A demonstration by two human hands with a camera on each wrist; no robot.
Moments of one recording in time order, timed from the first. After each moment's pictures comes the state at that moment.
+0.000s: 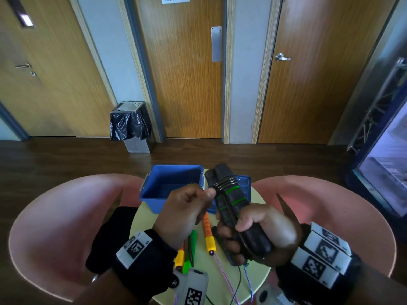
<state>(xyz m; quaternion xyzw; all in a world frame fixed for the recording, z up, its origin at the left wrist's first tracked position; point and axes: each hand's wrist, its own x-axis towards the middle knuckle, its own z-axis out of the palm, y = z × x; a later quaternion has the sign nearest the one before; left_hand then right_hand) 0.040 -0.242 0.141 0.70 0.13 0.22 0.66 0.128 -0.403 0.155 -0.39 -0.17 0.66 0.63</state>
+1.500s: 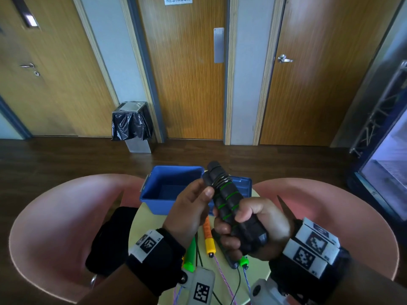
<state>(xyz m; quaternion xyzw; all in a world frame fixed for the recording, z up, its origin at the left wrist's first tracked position) 0.059 -0.241 0.121 0.61 0.11 0.20 0.76 0.139 -0.393 0.161 -0.36 -0.18 0.67 0.62</state>
